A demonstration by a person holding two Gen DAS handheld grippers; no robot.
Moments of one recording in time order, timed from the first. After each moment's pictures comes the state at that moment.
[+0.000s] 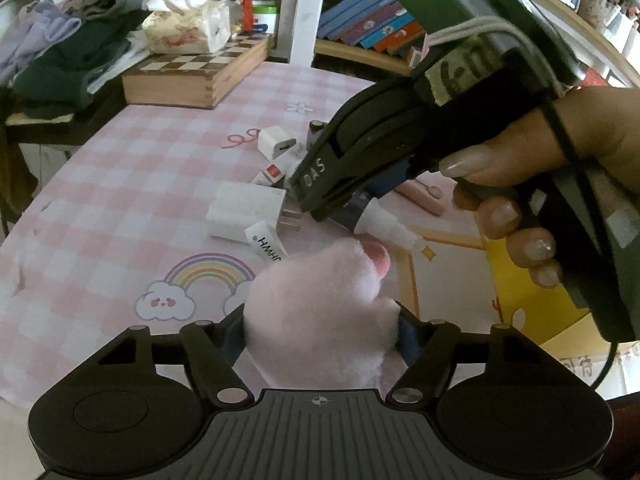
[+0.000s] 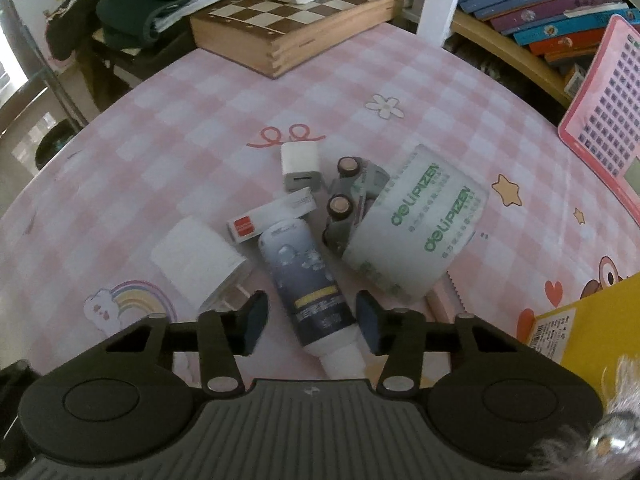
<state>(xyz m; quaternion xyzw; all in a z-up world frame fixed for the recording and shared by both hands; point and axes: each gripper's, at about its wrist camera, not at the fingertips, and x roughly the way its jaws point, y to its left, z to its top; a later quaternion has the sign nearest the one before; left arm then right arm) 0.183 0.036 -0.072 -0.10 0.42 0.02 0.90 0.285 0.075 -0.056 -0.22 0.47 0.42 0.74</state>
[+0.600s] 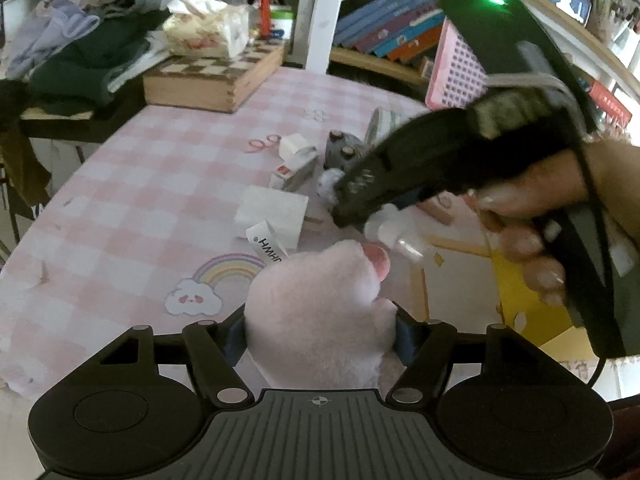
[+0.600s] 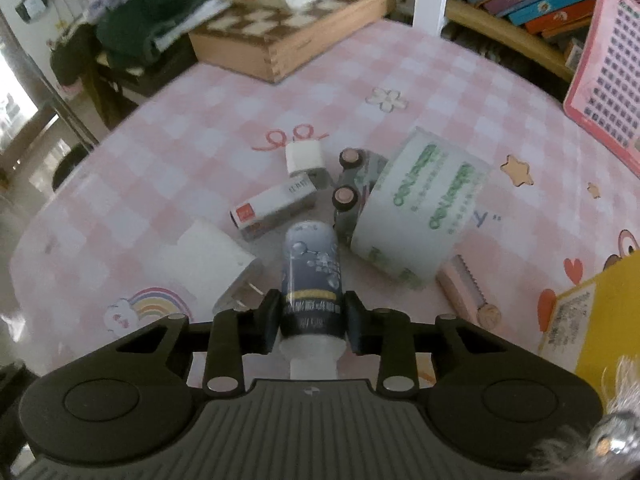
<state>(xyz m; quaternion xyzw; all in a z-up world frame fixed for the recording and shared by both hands) 0.172 0.049 -0.057 -0.11 0.42 0.03 0.90 0.284 0.057 -0.054 -0.16 0.49 0.43 0.74</state>
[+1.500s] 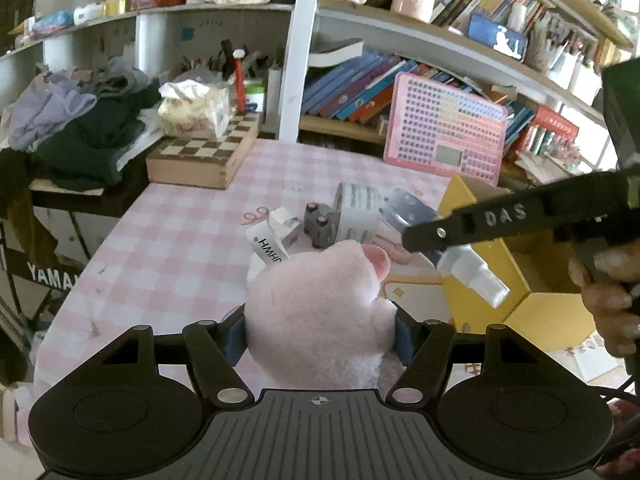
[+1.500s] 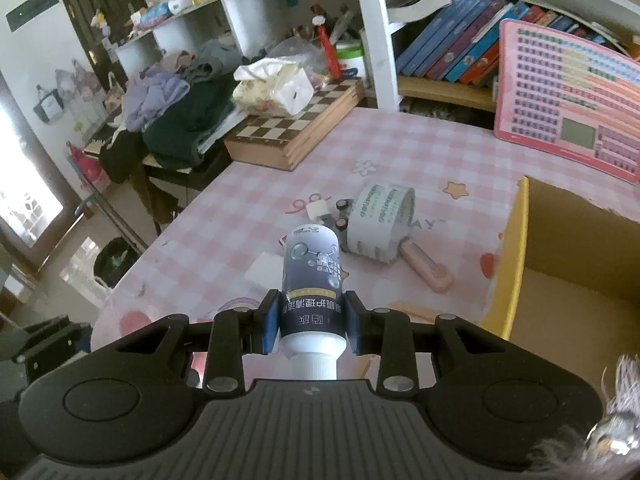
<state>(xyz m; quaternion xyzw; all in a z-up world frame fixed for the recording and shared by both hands) 0.114 0.058 0.010 -0.07 0.34 -0.02 0.94 0.216 -0.060 0.035 -0.01 0.41 0.42 0.81</state>
